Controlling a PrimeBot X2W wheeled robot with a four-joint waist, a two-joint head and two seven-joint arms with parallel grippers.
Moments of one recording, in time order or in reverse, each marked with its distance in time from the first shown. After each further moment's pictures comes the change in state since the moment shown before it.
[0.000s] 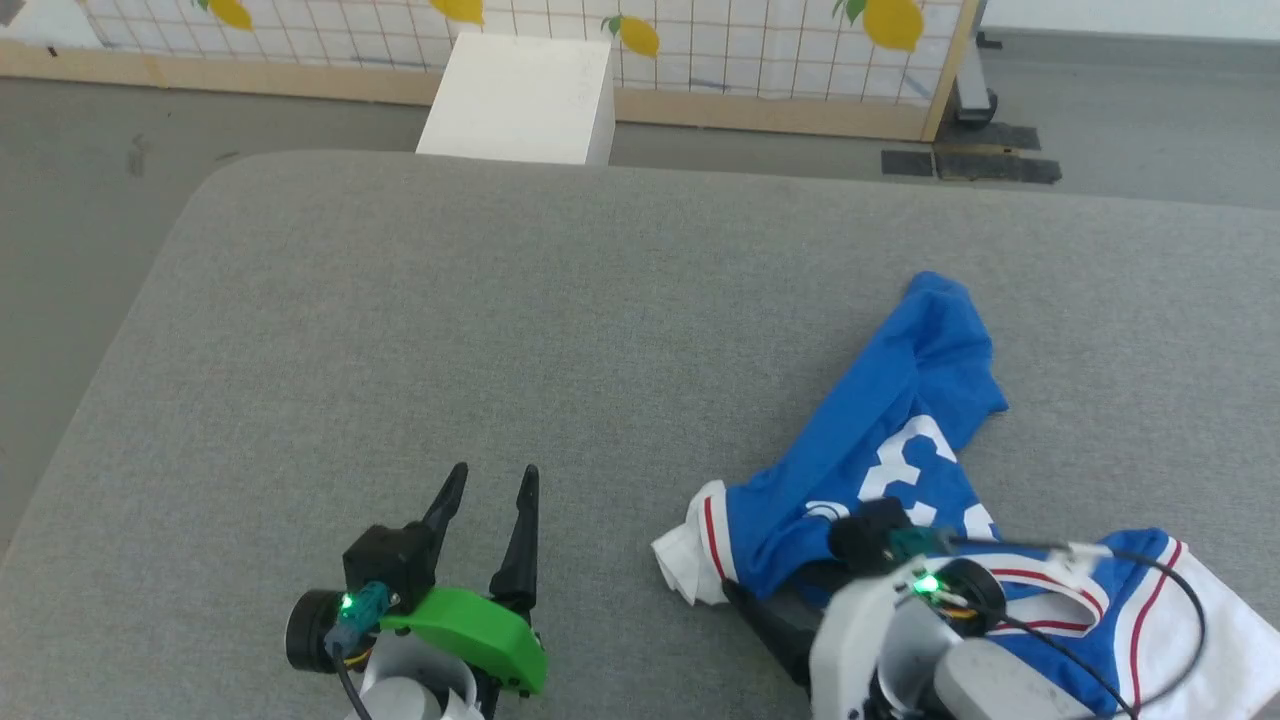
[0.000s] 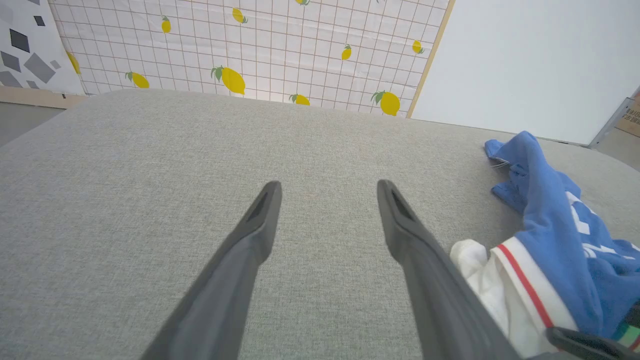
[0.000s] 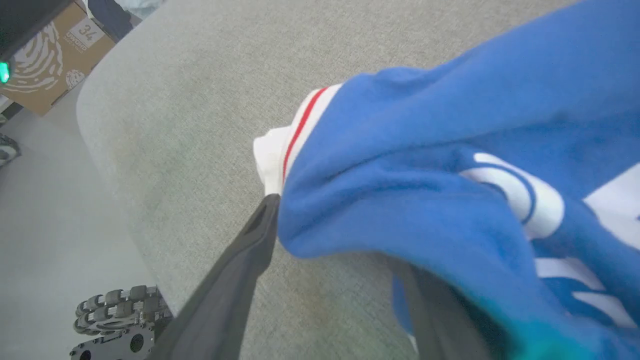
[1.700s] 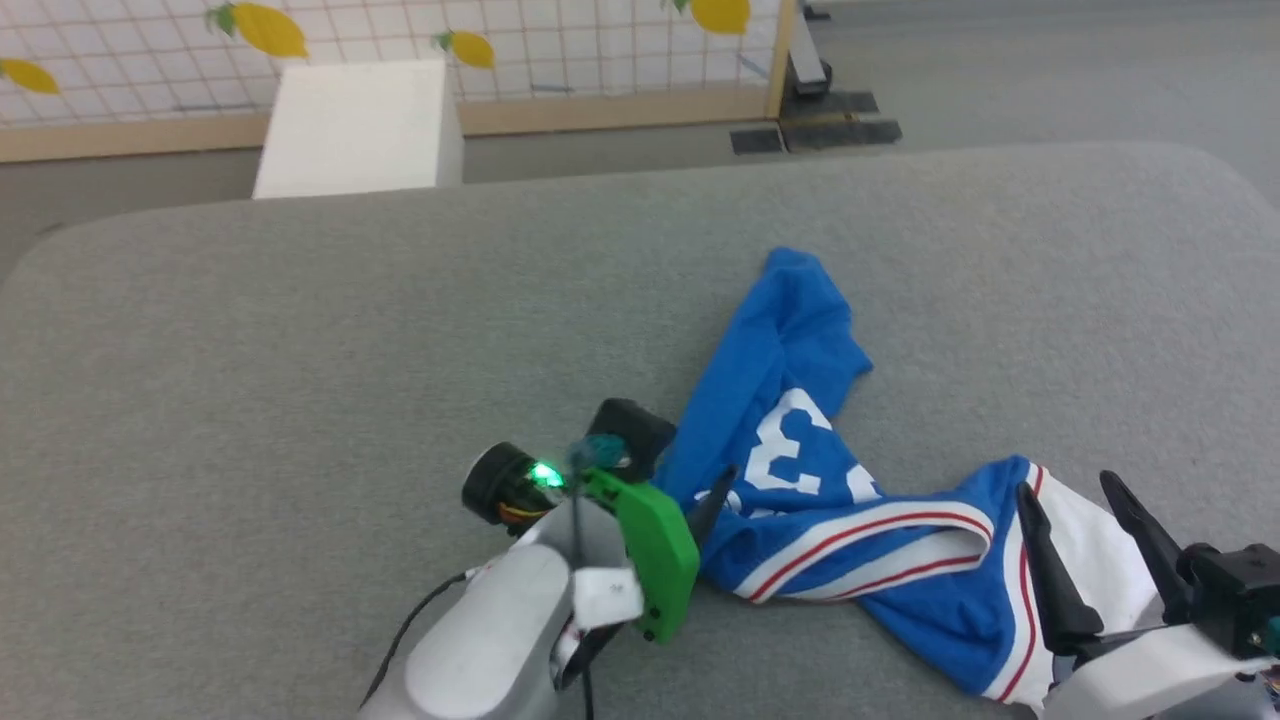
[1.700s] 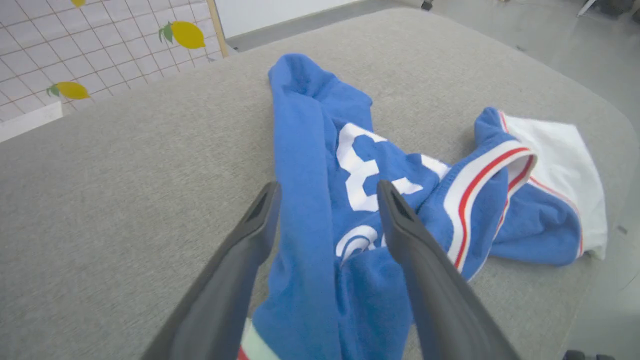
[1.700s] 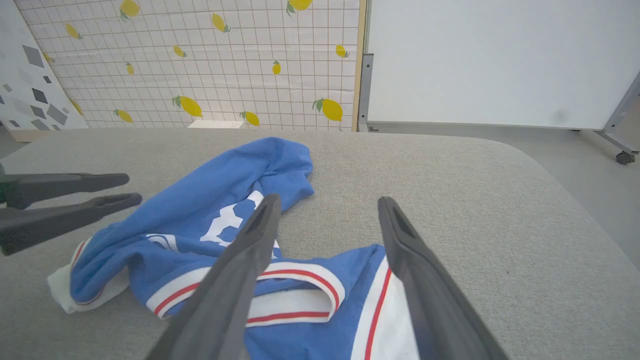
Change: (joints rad) left arm -0.334 0.005 -0.388 0.137 -0.075 -0.099 0.378; right arm 0.544 0.121 -0.764 -0.815 -0.473 0.000 0.042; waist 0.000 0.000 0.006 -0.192
